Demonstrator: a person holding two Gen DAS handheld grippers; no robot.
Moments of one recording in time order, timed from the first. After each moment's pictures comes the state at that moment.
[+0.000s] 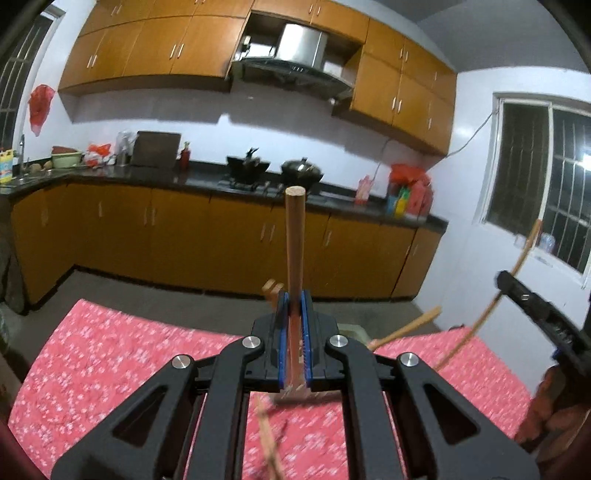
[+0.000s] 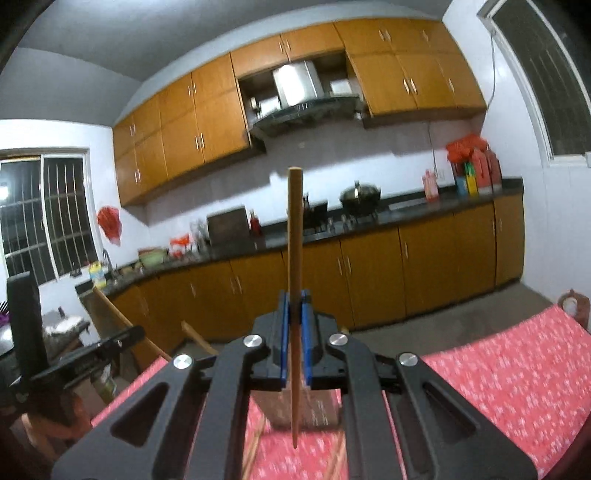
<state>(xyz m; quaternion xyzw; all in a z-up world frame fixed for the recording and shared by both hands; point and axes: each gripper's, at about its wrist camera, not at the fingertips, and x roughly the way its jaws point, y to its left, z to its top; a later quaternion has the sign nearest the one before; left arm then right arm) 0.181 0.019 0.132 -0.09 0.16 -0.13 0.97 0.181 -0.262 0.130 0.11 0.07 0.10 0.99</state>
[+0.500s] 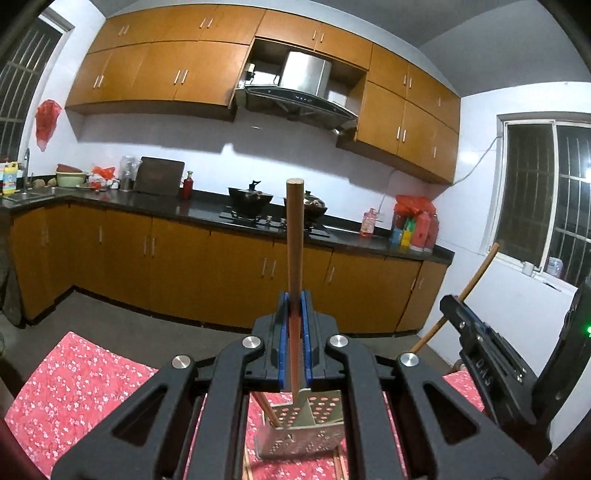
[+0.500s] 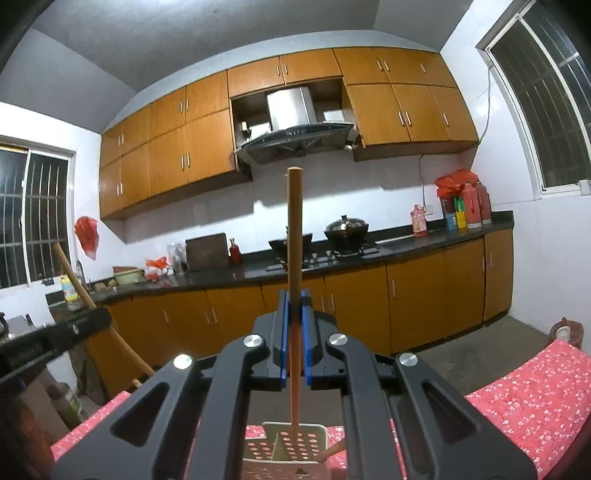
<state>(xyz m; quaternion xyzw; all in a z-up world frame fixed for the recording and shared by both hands) 0.222 -0.004 0.148 -0.09 0.11 -0.11 0.98 0.261 -0.232 0.123 0.09 0.03 0.05 0.99</state>
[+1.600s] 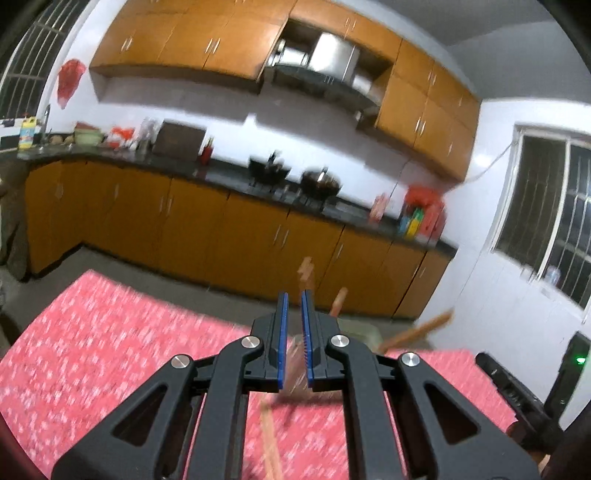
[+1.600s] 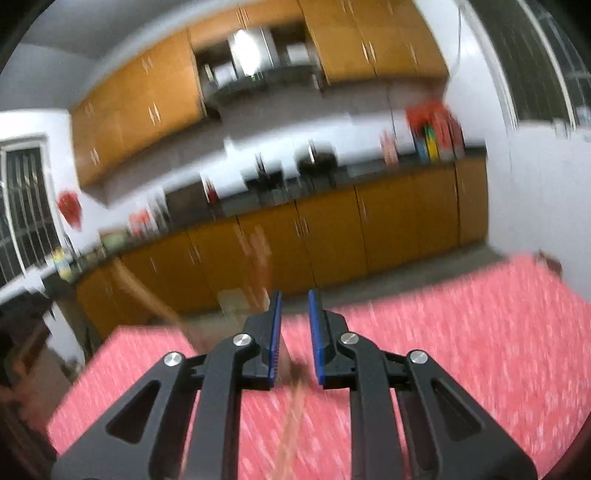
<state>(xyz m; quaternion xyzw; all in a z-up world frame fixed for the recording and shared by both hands) 0.167 0.047 0.084 -0.14 0.18 -0.09 0.97 0.184 -0.294 0.027 0.13 0.20 0.03 0.97</state>
